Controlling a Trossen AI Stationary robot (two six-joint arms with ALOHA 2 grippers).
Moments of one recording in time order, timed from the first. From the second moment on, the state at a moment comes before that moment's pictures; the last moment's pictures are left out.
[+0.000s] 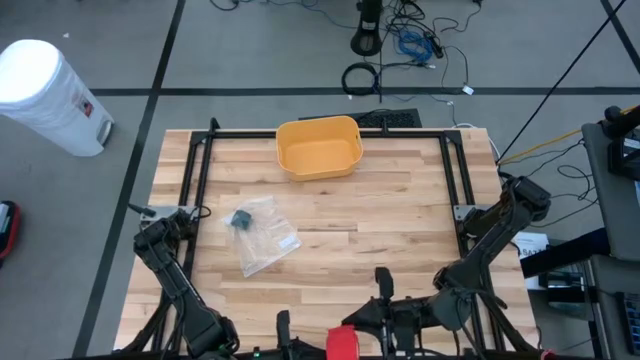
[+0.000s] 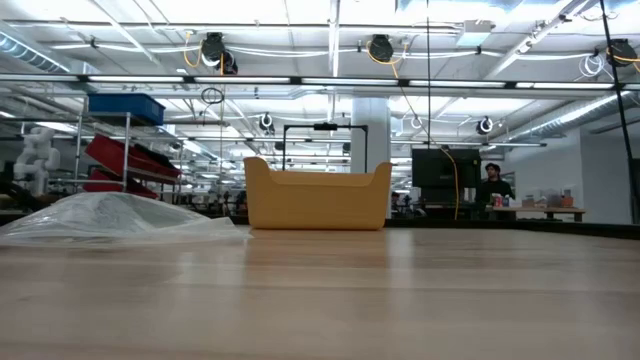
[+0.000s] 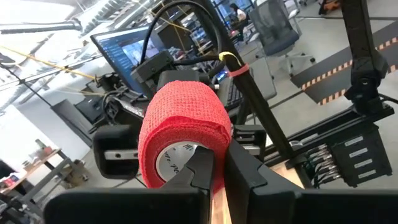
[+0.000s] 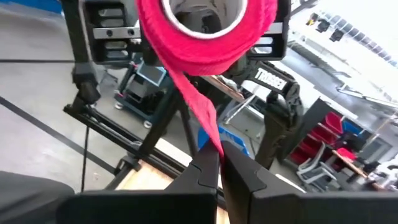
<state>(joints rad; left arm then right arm) -0.89 2.03 1.98 0.09 -0.97 0.59 0.81 1.63 1.25 0.48 0.67 -0.55</state>
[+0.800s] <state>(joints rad) -0.89 2.03 1.98 0.06 -1.13 0.61 0.87 1.59 1.25 0.41 0.68 -0.40</state>
